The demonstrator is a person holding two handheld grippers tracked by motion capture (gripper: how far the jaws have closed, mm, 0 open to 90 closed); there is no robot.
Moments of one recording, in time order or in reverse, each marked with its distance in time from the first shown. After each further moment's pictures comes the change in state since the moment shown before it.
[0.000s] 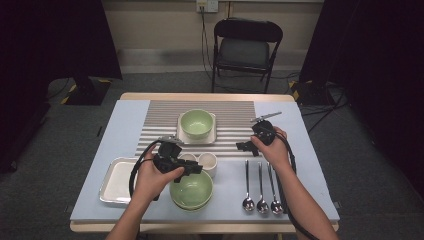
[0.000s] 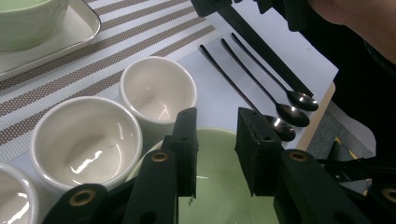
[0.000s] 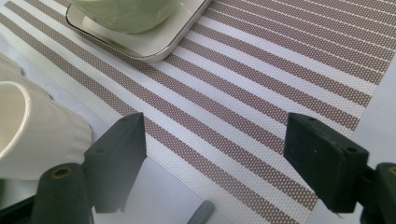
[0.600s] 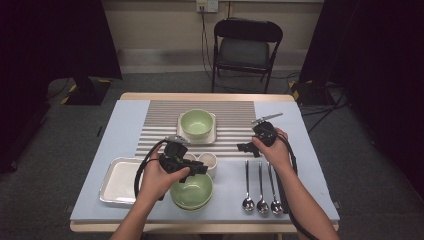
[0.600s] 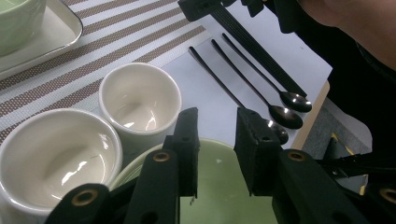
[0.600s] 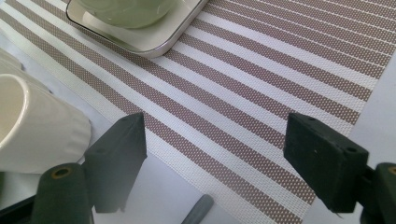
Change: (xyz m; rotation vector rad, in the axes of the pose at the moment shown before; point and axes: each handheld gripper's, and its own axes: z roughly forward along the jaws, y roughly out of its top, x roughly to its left) left arm -0.008 0.006 0.009 0.018 -0.014 0.021; right arm -0.002 -0.004 -0.001 -0.003 0.004 -0.004
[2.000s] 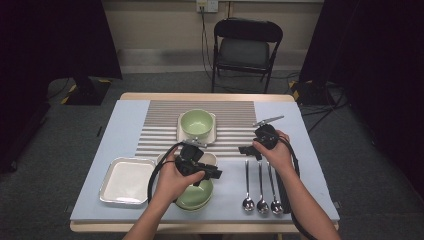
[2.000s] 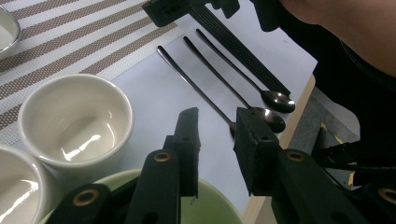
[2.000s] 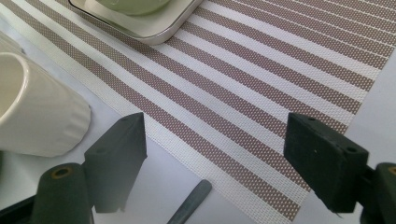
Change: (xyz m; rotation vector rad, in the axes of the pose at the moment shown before) left arm -0.023 0.009 0.029 0.032 -0.049 0.029; right arm -0.001 -0.009 -0.002 0.009 0.008 -0.029
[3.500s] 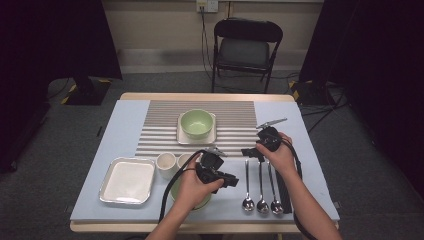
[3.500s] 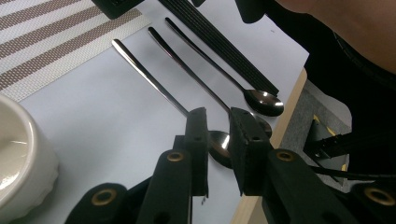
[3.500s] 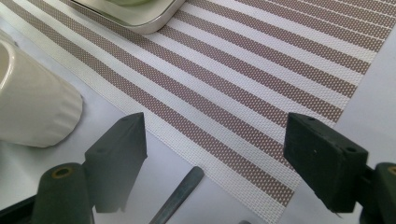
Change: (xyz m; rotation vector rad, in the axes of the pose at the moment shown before) left arm -0.024 0.001 0.046 0.028 -0.043 0.013; right arm -0.007 -0.010 0.000 0.008 0.005 0.024
